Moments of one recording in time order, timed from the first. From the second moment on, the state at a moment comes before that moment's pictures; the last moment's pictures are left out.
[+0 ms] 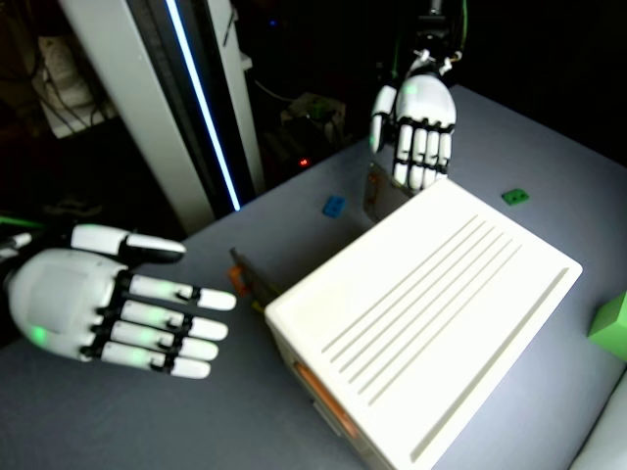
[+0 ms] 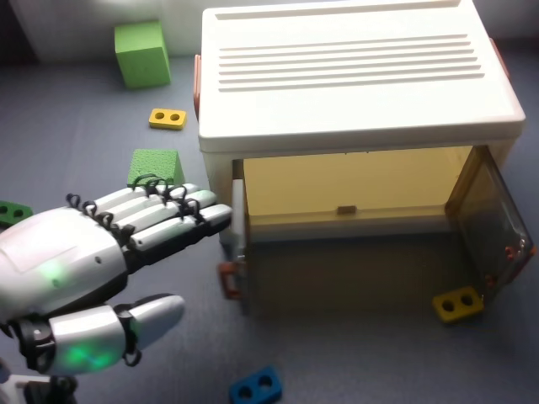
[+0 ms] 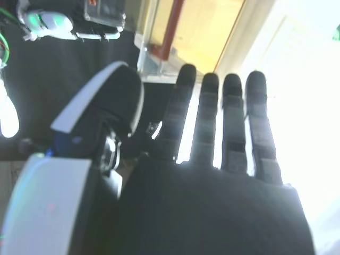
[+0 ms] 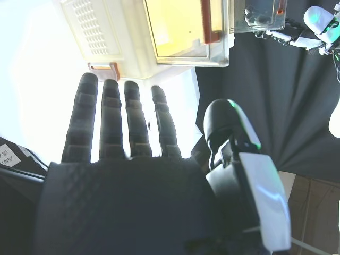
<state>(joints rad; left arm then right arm) 1.01 -0.85 0.90 0.12 -1.06 0.69 -1.40 -0.85 1.07 0.15 1.47 -0.35</state>
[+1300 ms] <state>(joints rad) 0.88 -0.96 0.96 0.23 -1.03 0.63 -1.40 -0.85 1.07 0.15 1.47 -0.35</state>
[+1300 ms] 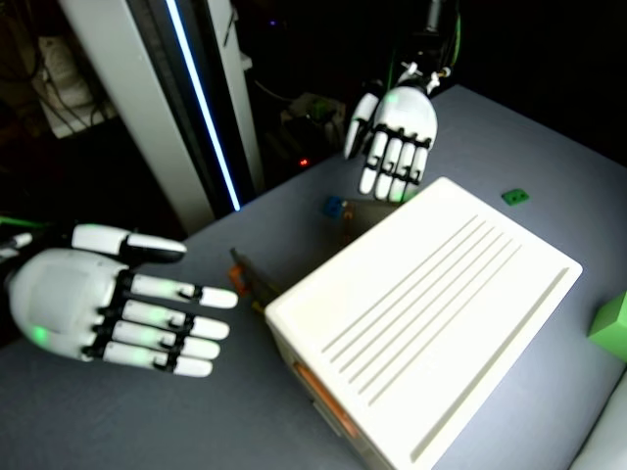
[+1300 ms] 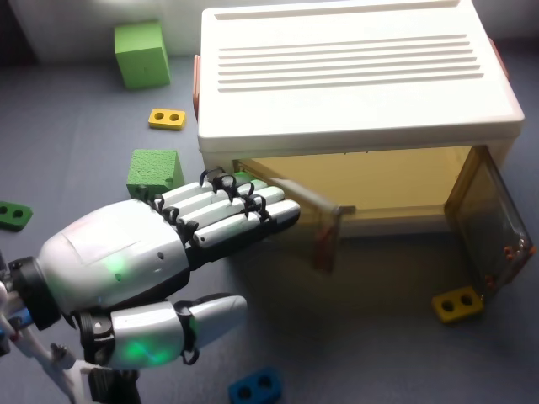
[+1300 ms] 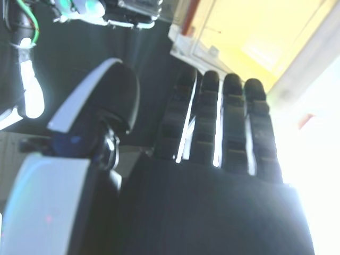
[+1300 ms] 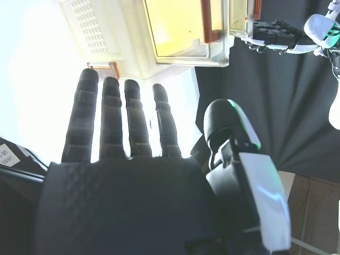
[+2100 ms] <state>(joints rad) 0.84 -1.00 0.98 0.27 -0.99 0.60 -1.40 -0.85 1.07 0.13 1.47 -0.35</state>
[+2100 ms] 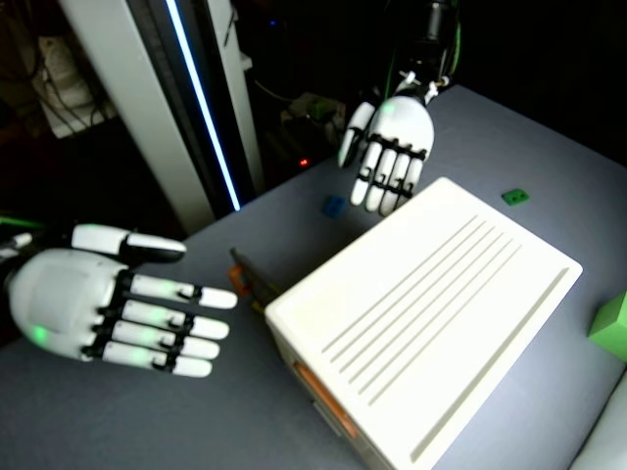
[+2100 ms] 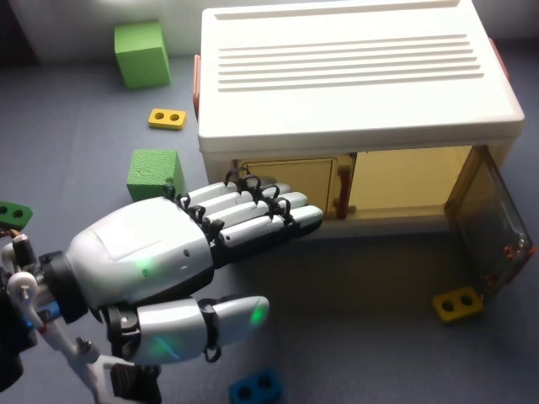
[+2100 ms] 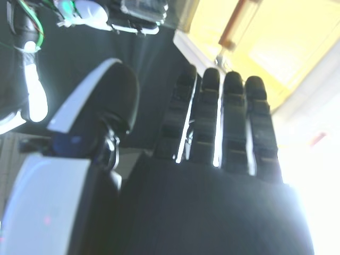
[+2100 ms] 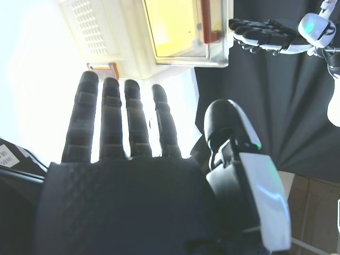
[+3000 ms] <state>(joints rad) 1.09 -0.85 0.86 -0.05 -1.21 0.75 -1.31 -0.89 1.07 -0.02 1.36 -0.35</state>
